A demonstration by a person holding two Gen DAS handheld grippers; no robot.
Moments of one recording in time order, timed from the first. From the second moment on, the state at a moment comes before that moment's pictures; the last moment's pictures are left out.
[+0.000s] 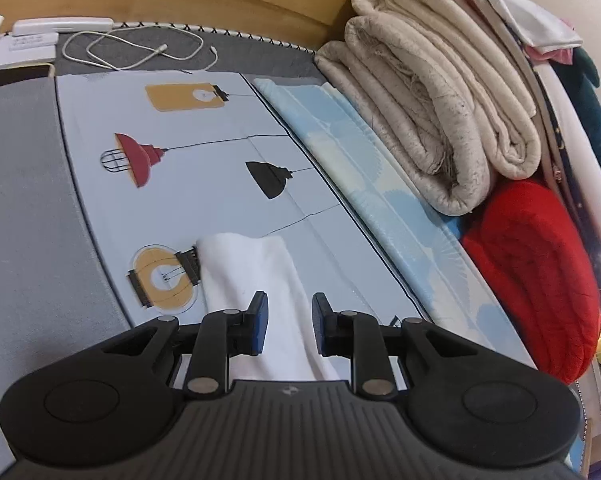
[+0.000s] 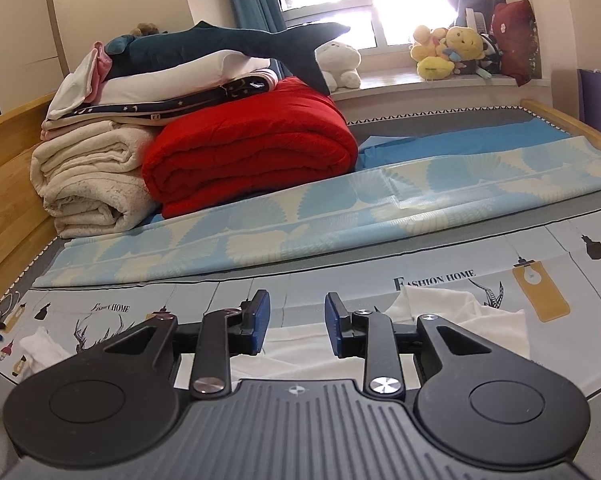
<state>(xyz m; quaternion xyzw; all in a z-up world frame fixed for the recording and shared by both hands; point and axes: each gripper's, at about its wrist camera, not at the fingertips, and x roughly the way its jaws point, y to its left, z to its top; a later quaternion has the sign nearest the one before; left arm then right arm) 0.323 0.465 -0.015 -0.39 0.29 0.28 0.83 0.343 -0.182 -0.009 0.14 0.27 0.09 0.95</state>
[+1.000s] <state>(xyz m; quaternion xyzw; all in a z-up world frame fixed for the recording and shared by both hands) 0.317 0.446 0.077 -0.30 0.16 0.27 0.90 0.354 -0.199 -0.004 0.15 0.26 0.09 0.95</state>
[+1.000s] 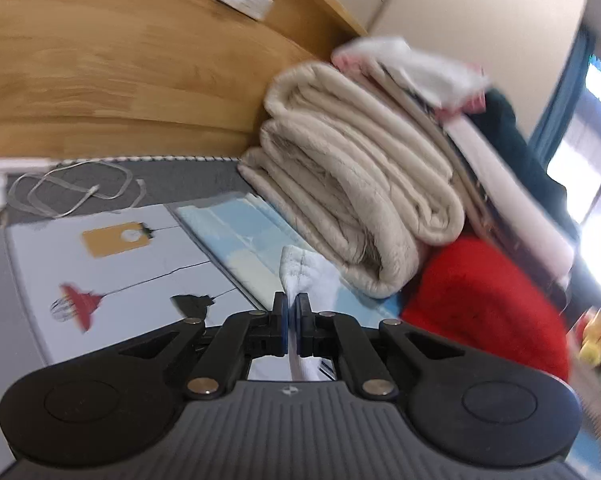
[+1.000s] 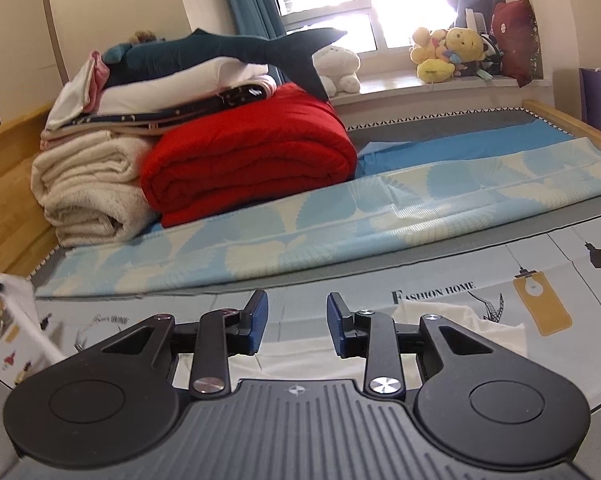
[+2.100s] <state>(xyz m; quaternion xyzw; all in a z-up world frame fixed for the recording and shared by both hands) 0.263 0.522 -0.040 -0.42 0.23 0.34 0.81 0.360 -0.169 -0.008 0.15 0.28 0.11 0.94</state>
